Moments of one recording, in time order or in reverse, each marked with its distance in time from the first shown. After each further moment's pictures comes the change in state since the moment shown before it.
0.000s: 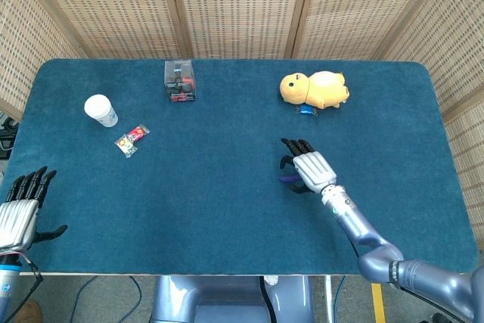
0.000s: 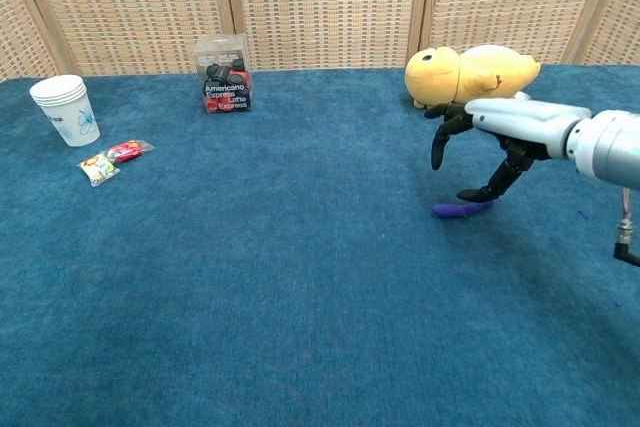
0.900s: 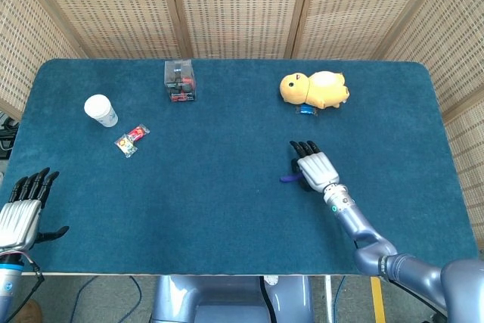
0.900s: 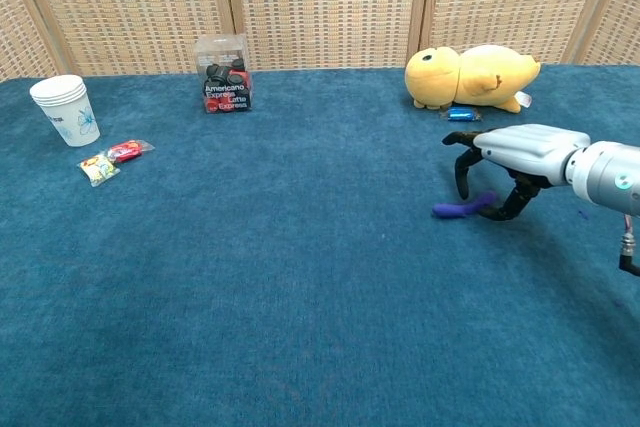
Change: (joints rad) left arm -0.010 -0.008 0.010 0.005 -0.011 -0.008 0.011; right arm 0.032 -0.098 -0.082 0.226 0.007 0.004 -0.069
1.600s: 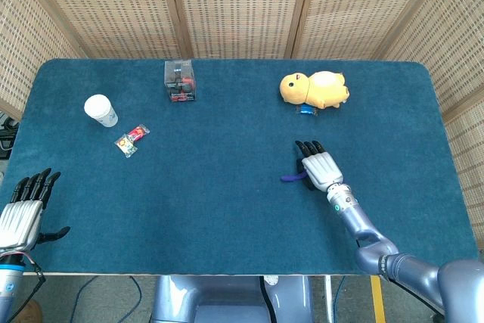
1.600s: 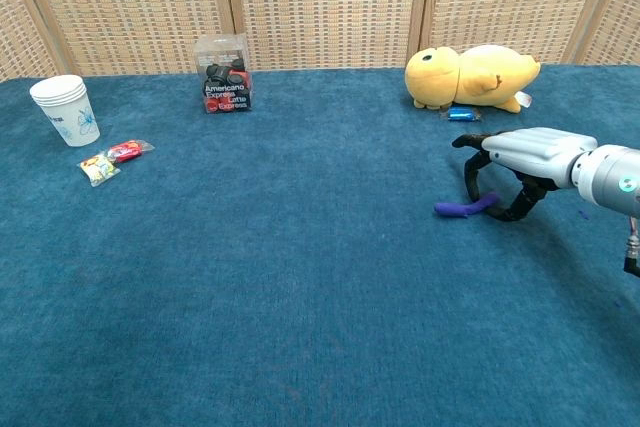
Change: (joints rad) left arm -0.003 -0.003 0.006 -0.003 0.004 0.004 0.007; right arm 0.000 -0.018 -0.008 0.047 0.017 -0.005 0.014
